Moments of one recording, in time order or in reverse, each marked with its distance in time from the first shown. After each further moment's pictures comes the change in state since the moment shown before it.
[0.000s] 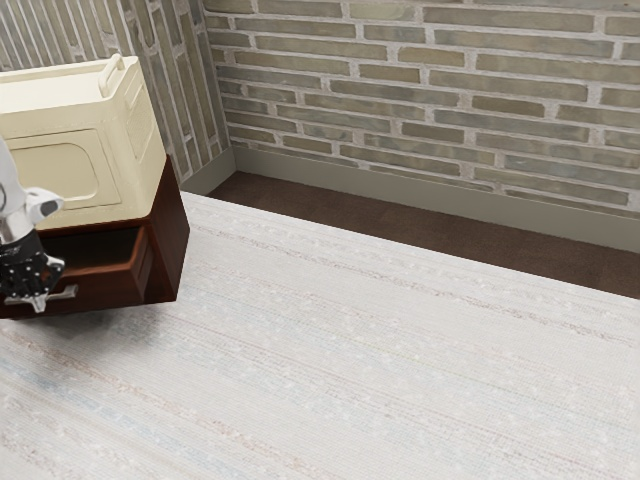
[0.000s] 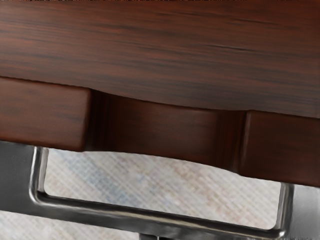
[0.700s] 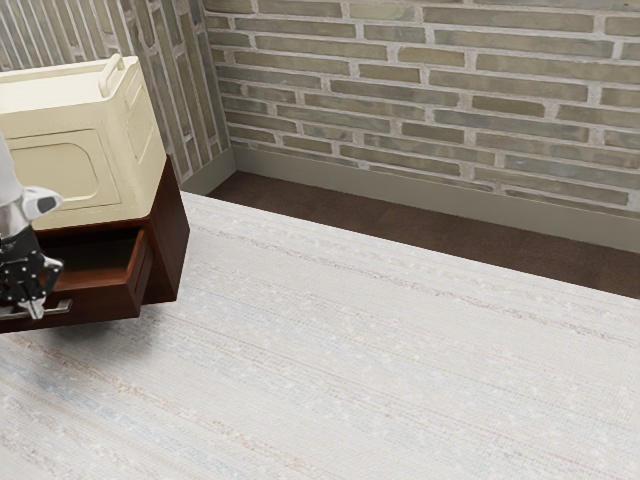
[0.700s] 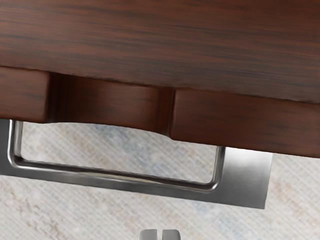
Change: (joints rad) arm 0.001 -0.098 -0.046 -0.006 -0.038 -0.194 -0.002
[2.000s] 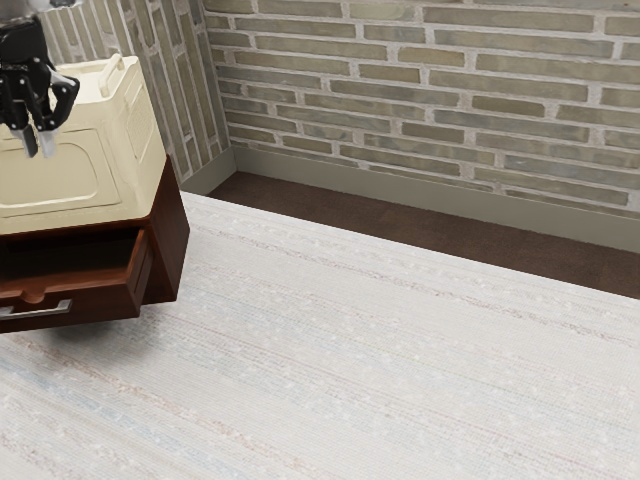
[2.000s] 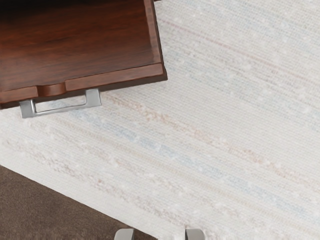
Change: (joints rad) arm 0.007 0.006 -0.398 0.744 -0.084 -0.787 -0.004
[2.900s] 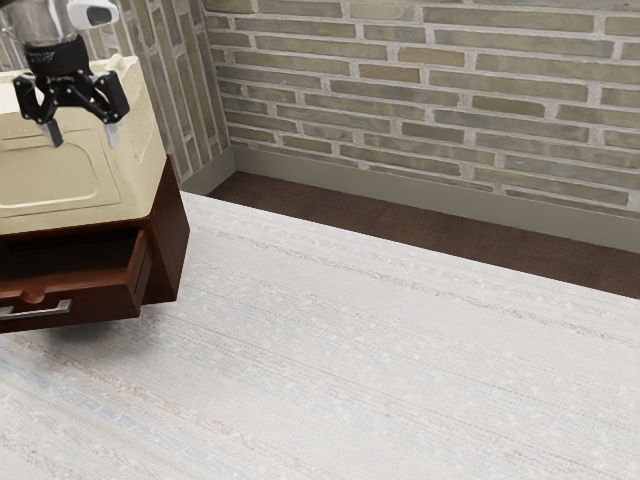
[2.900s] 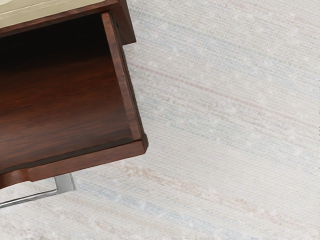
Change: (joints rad) arm 0.025 0.233 0.079 0.125 -0.081 0.163 0.196
